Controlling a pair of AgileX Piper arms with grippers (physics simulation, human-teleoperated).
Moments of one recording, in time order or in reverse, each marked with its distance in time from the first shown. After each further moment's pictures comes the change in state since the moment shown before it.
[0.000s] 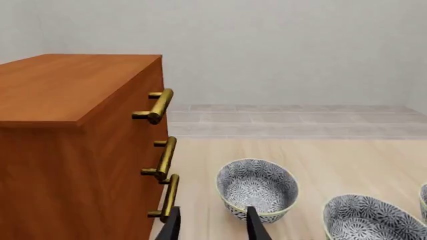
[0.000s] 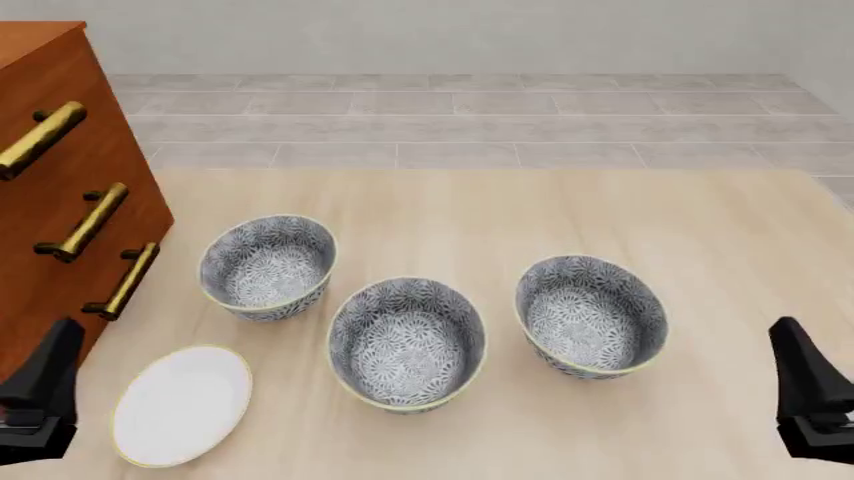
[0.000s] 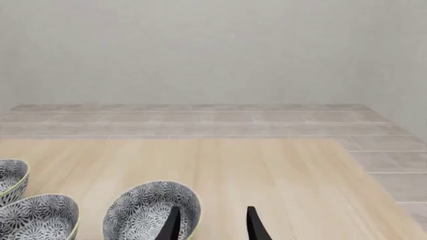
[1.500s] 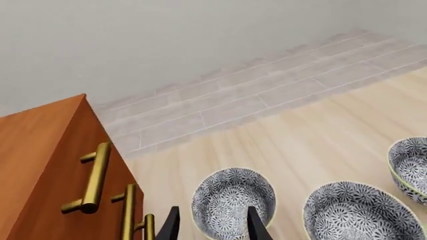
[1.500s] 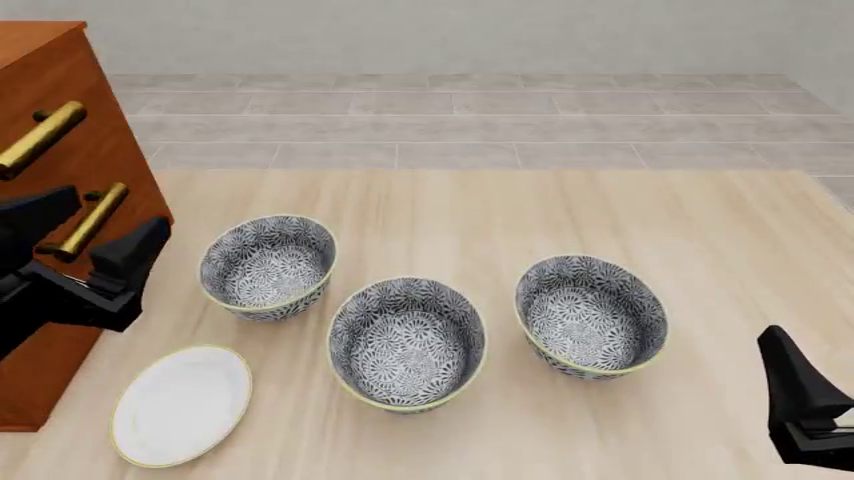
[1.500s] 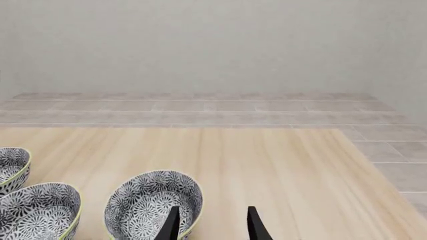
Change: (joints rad) left arm -0.219 0.620 -0.365 -0.073 0.212; right arm 0.011 0.001 0.003 0.045 0.000
